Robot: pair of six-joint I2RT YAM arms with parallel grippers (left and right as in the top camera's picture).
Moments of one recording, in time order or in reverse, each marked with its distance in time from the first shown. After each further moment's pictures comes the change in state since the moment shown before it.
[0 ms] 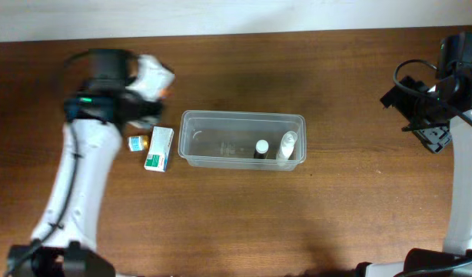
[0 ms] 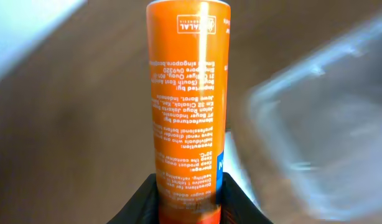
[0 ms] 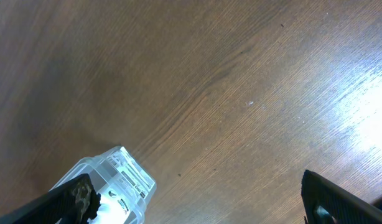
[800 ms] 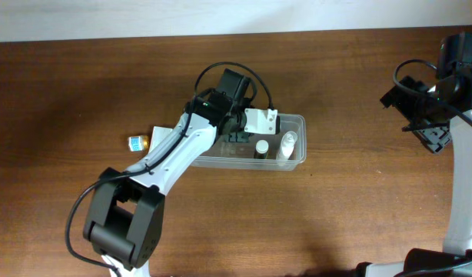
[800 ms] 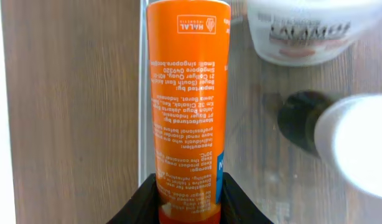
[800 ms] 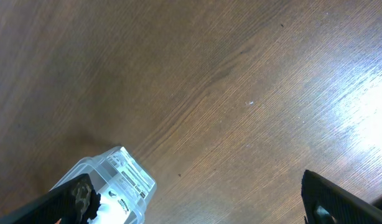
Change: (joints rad) left arm -0.441 0.320 0.001 0.288 0.100 0.563; right arm 0.000 0.000 0.000 0.000 0.000 0.000
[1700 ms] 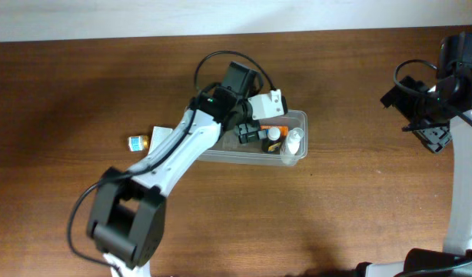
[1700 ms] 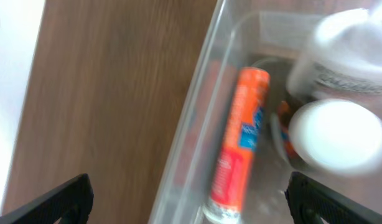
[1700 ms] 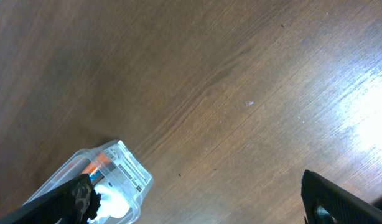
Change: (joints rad) left arm -0.018 0.010 0.069 0.024 -0.039 -0.300; right arm 0.000 0.000 0.000 0.000 0.000 0.000
